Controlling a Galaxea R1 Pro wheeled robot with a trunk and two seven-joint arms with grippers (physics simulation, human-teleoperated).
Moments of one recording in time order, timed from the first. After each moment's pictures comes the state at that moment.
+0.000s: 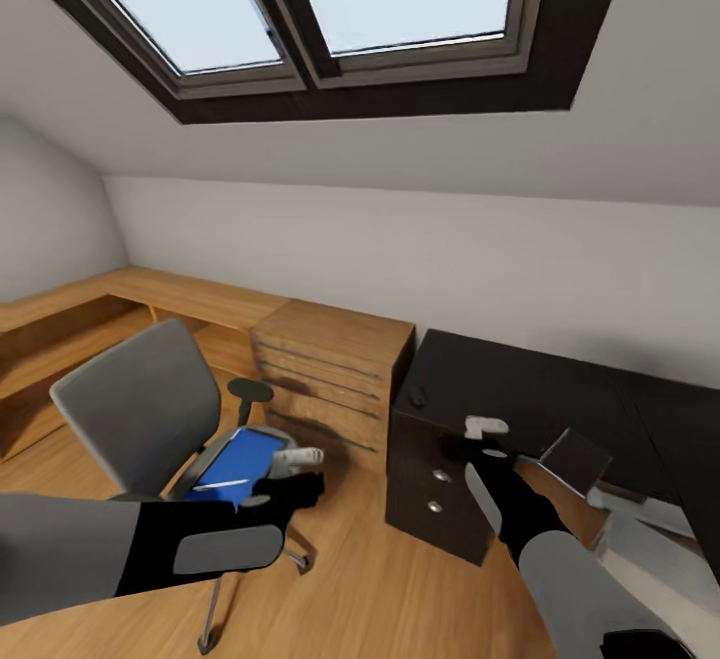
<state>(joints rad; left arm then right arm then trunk) -1.04 0.32 -1.78 -1.30 1.75 -0.24 0.93 -0.73 0.04 0.03 -0.61 -0.12 0.27 -0.18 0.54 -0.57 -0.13</state>
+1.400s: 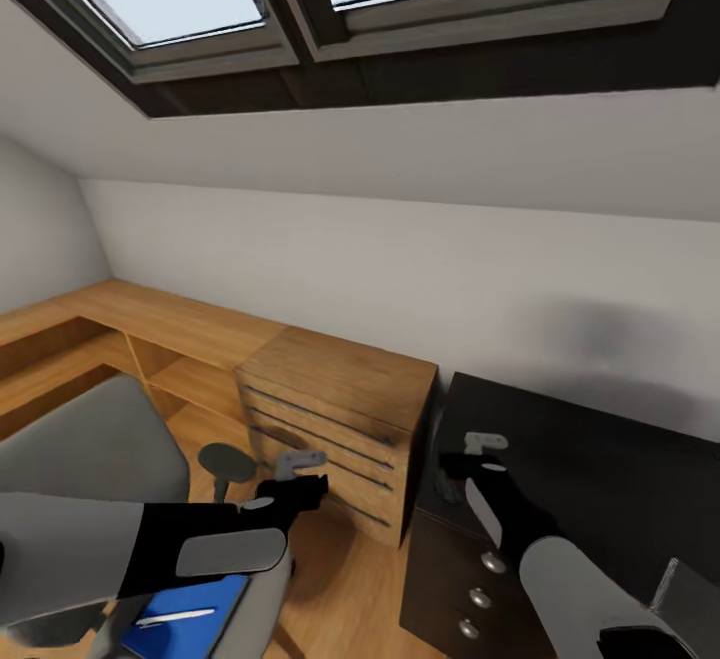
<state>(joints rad) -1.04 0.30 -1.79 -1.30 1.75 -0.25 0.93 -0.73 0.04 0.04 -0.51 -0.11 0.25 -0.17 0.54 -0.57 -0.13</state>
